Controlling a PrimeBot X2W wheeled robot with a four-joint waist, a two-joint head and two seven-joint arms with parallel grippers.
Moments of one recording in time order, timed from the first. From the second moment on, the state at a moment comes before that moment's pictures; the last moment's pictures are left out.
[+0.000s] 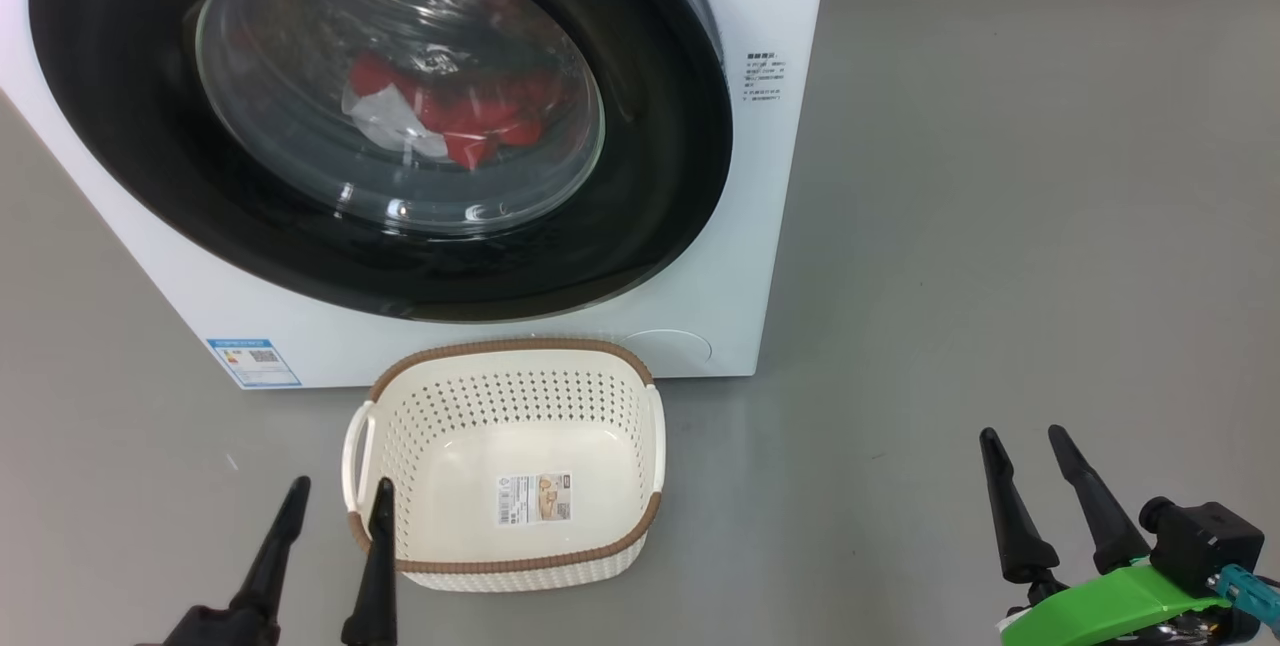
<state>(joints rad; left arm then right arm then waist) 0.04 0.06 -0.02 0.08 -0.19 -0.04 -0.22 0.02 -0.06 -0.01 0.24 0.43 0.13 -0.22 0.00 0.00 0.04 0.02</state>
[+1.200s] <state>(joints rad) 0.04 0.05 0.00 0.12 -0.15 -0.09 -0.25 -0.07 -0.04 -0.01 0.19 0.50 0.13 -0.25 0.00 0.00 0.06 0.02</state>
